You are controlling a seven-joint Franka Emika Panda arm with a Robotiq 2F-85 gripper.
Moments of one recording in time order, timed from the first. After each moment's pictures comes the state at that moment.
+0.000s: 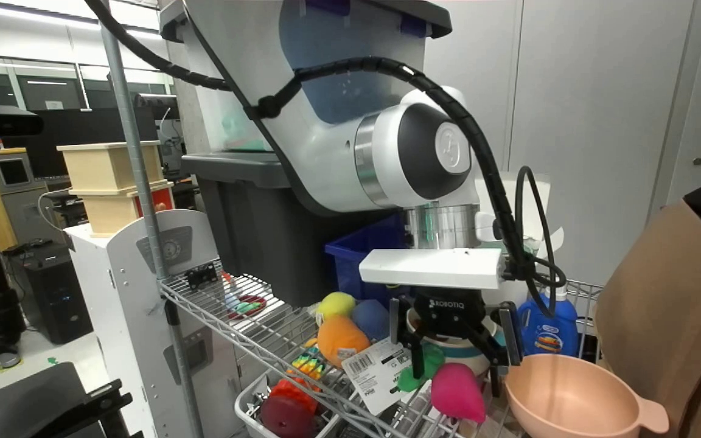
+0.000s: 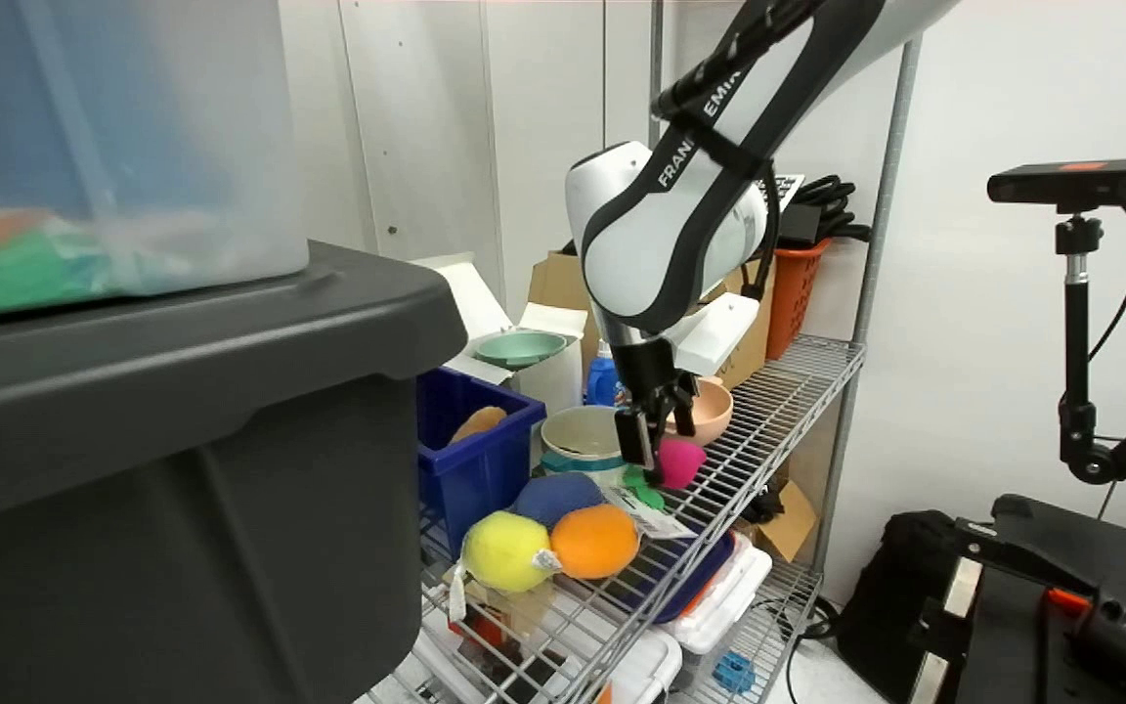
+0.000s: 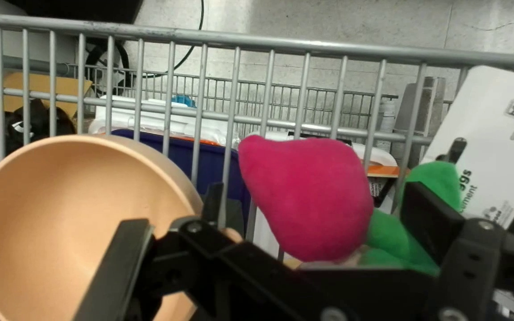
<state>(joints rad) -0.02 0.88 -0.10 -1.60 -0.22 2.34 -0.11</state>
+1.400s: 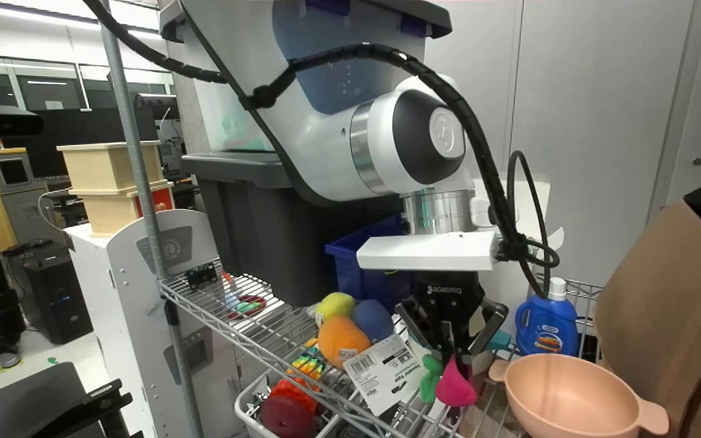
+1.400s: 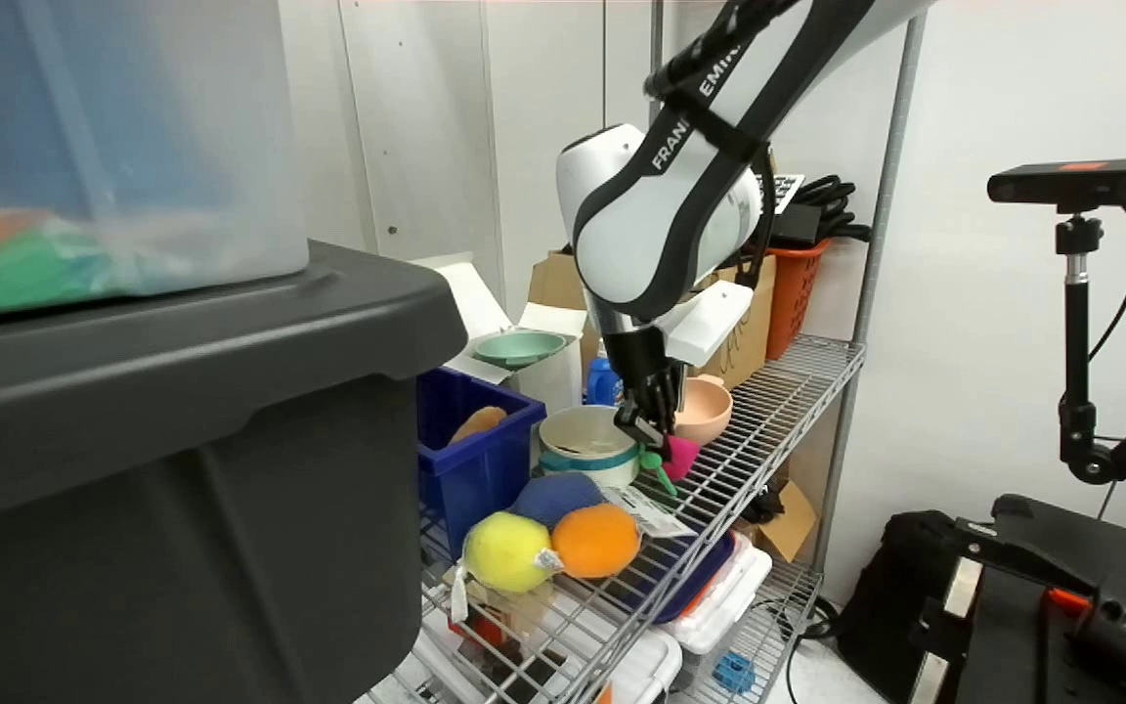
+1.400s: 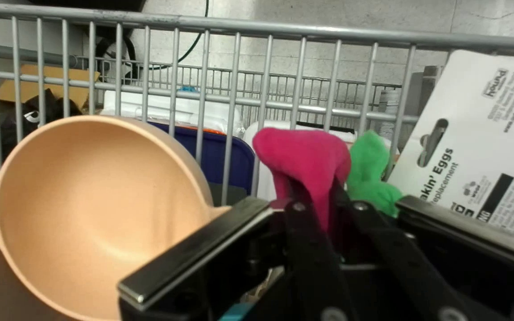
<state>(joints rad) 0.00 0.86 -0.12 -1.60 -0.22 2.35 -0.09</state>
